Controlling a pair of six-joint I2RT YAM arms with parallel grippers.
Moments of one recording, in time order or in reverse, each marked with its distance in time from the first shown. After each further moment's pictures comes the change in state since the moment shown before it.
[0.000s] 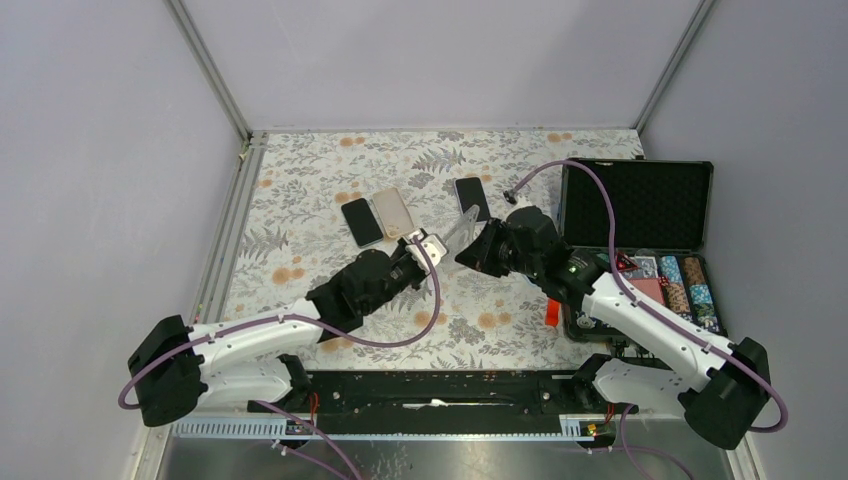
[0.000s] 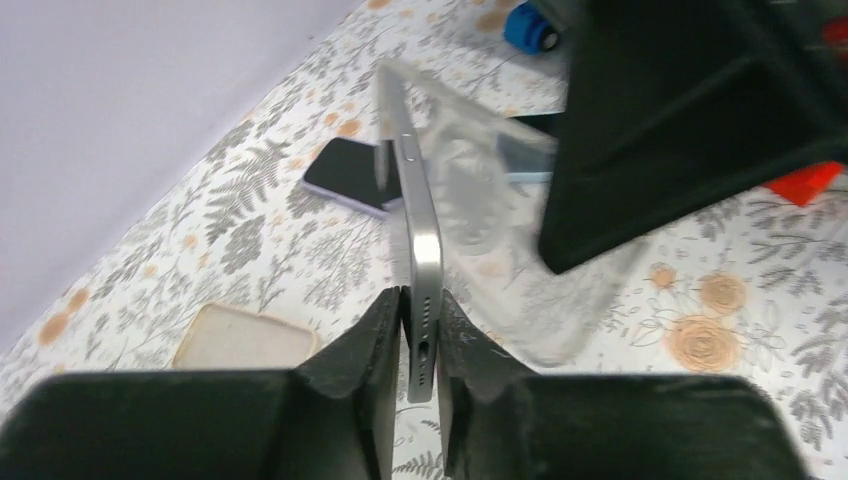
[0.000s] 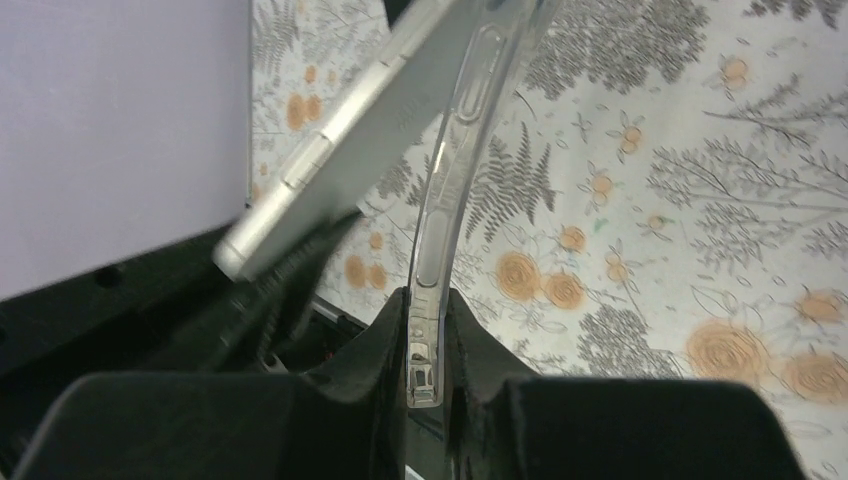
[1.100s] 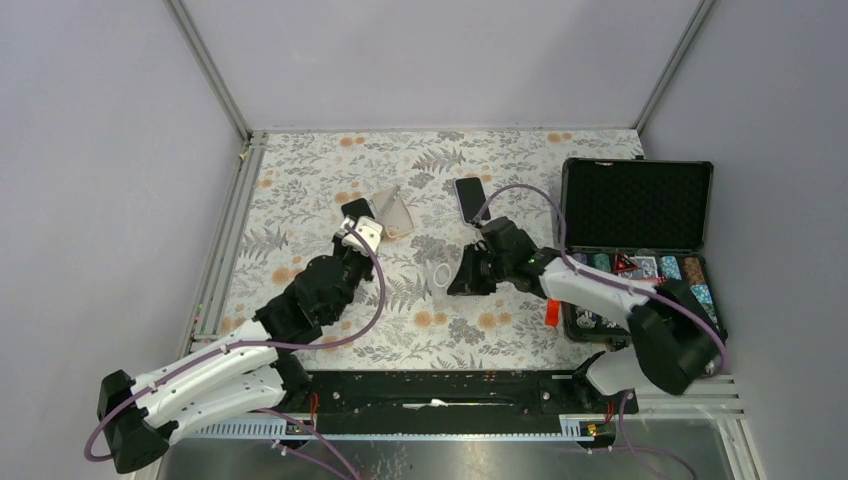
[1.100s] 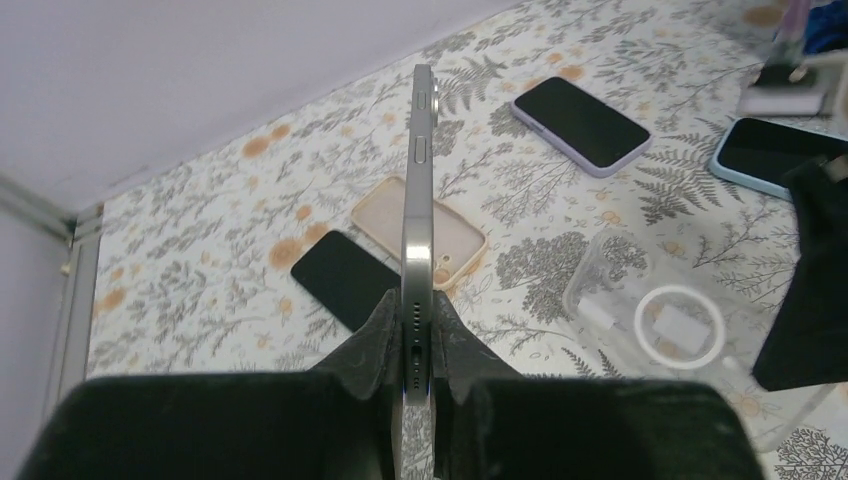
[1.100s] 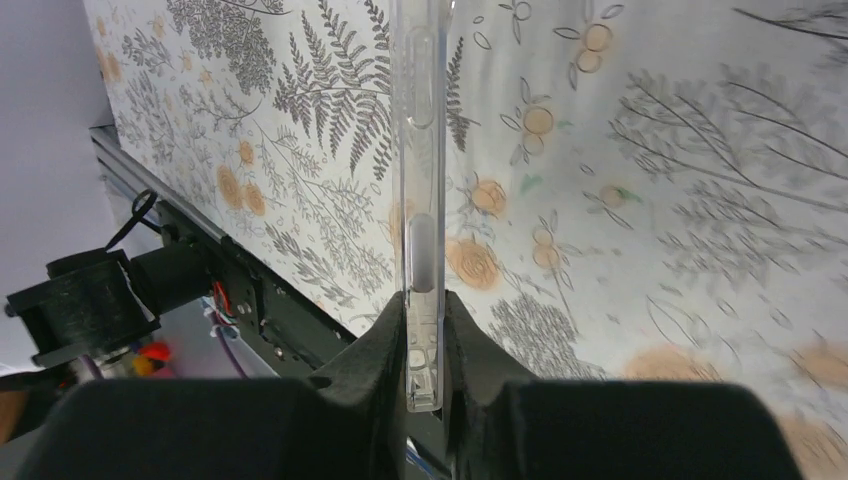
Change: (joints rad) left arm 0.088 -0.337 -0.047 -0.264 -0.357 -0.072; right arm -0.064 0.241 -0.127 0.082 -0.228 -0.185
